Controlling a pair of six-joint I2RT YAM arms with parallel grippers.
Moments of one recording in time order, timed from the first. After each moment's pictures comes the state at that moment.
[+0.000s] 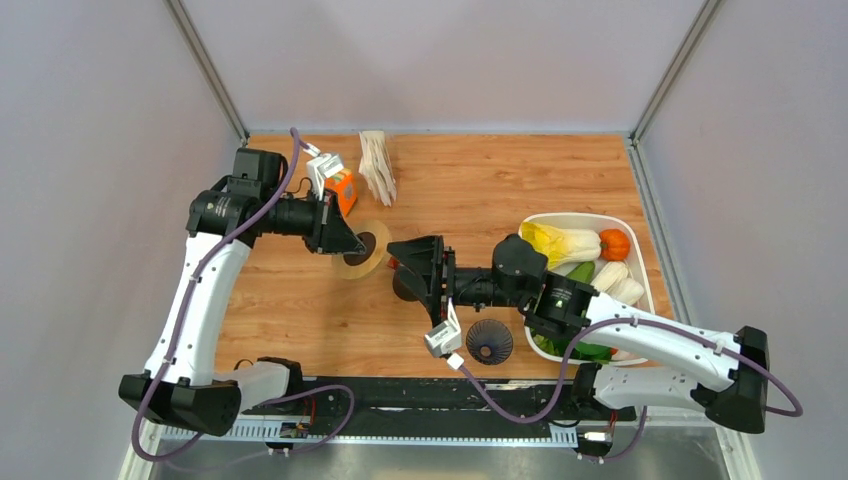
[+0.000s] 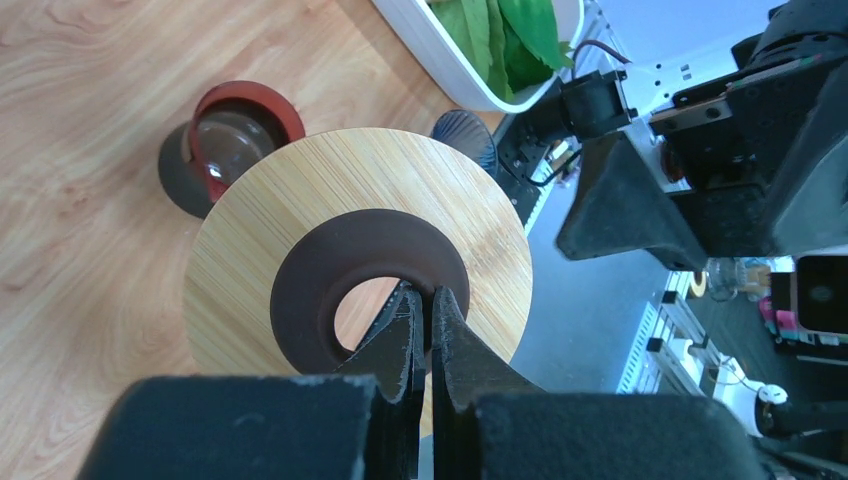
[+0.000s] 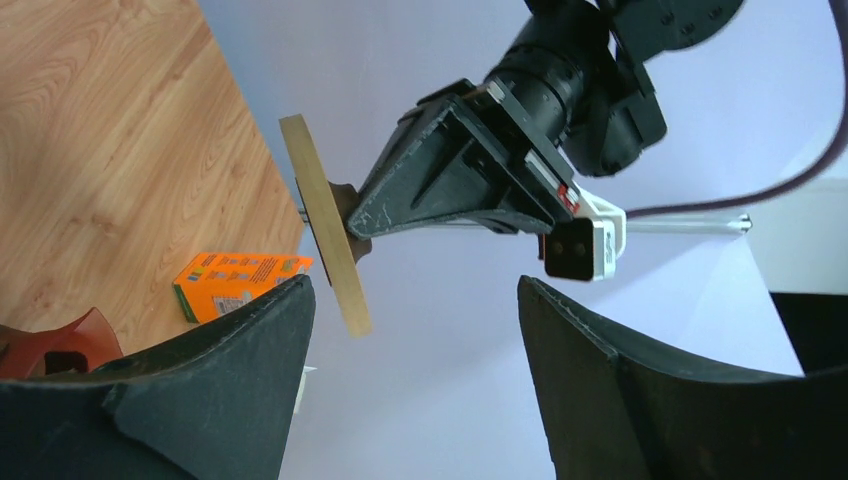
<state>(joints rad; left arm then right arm) -0.15 1.19 1.46 -1.20 0.96 0.10 1.13 1.06 0.95 0.07 -0.37 -1.50</state>
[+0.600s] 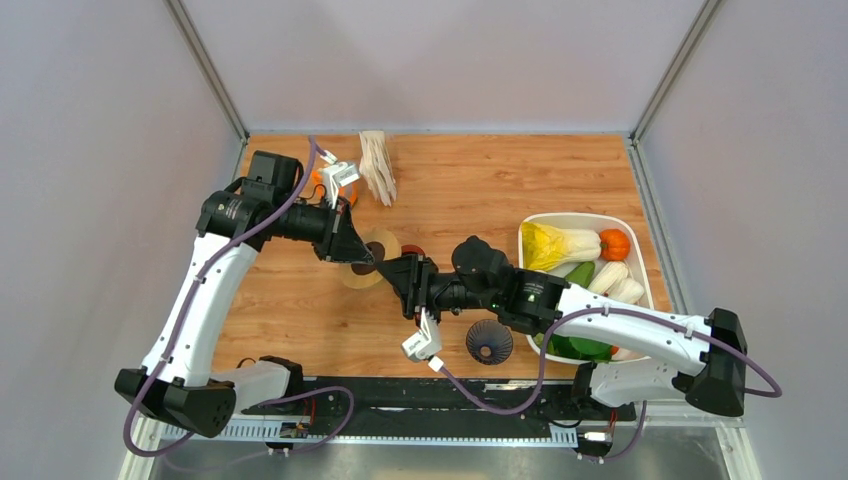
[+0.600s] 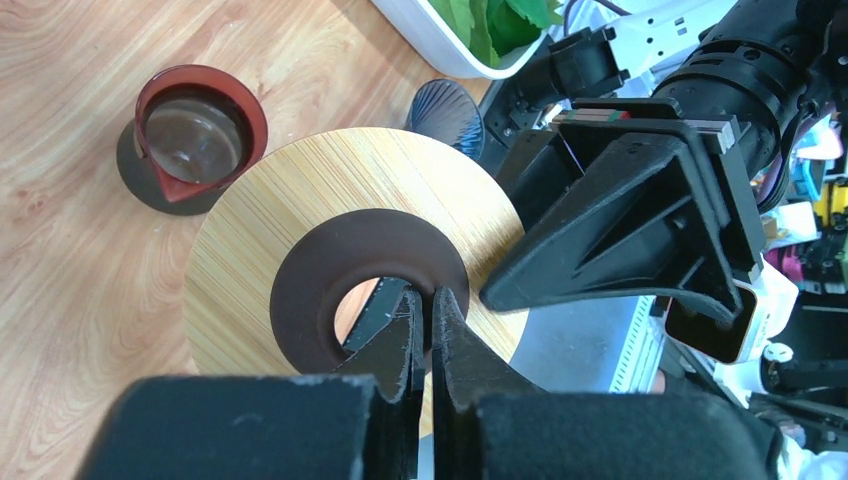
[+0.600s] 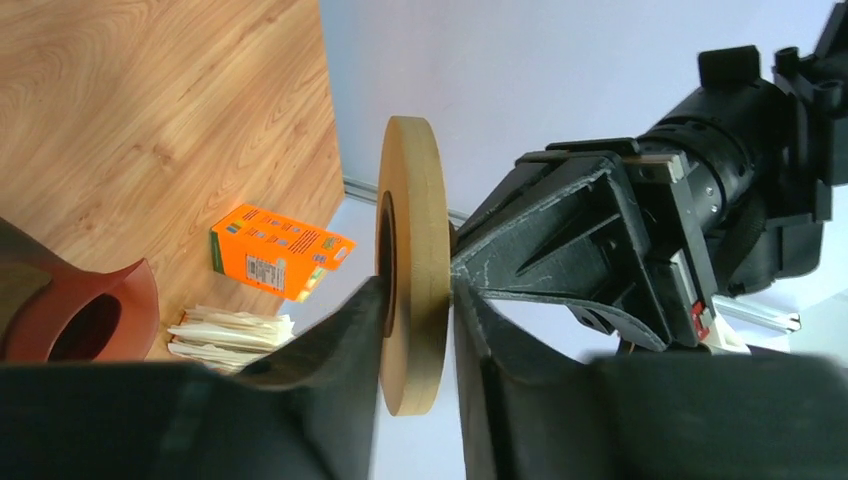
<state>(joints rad) -0.27 1.19 1.44 -1.20 0.94 0.09 1.18 1.21 1.03 -0.10 -0.28 -1.75</state>
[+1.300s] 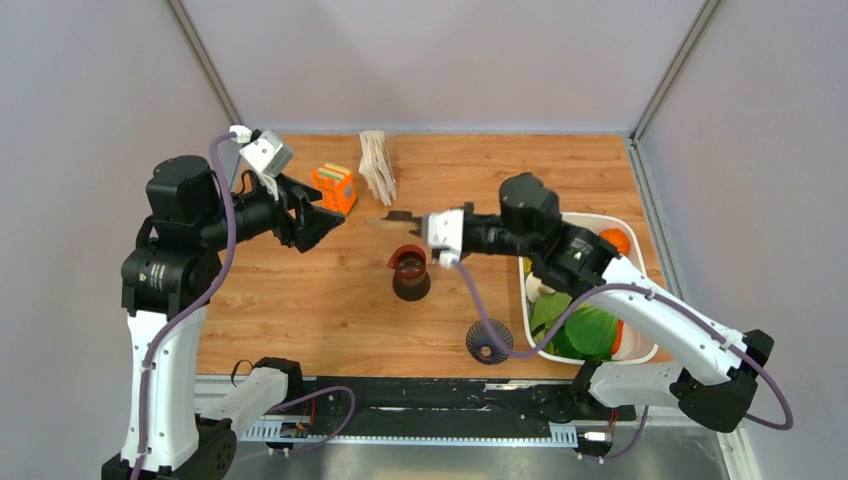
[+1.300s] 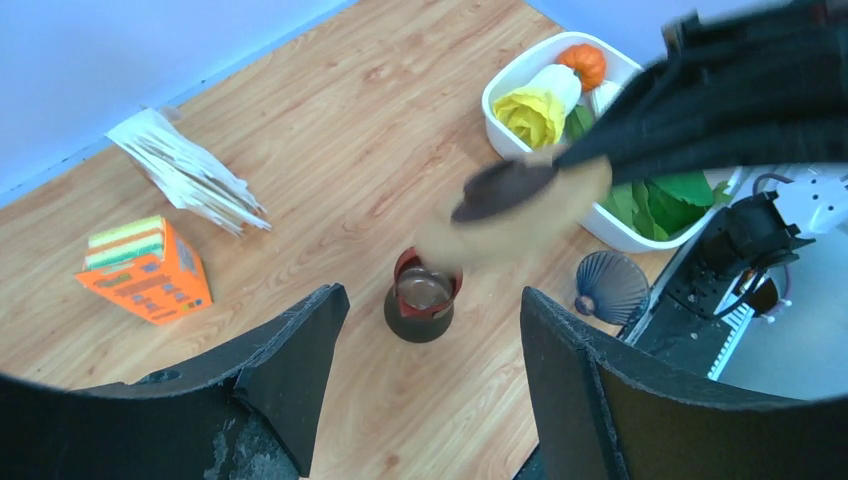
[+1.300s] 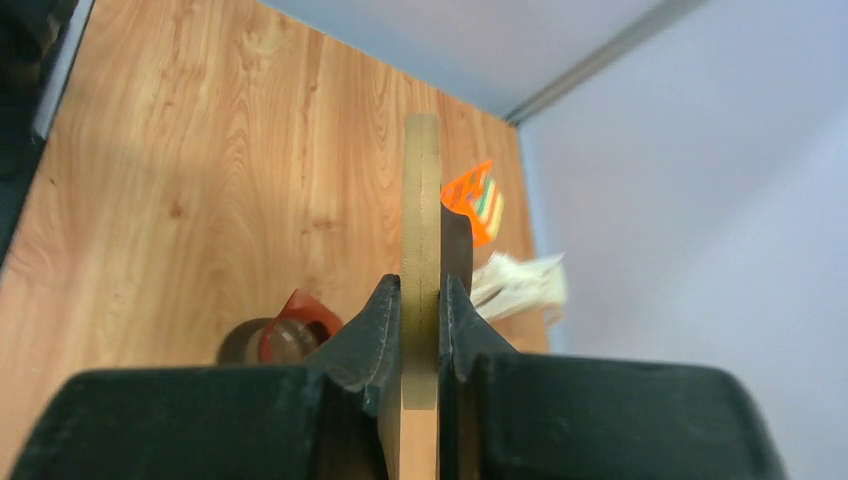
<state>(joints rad) -0.15 1.01 1.66 -1.00 0.70 0.12 0.99 1.20 1.33 -0.34 -0.36 -0.87</state>
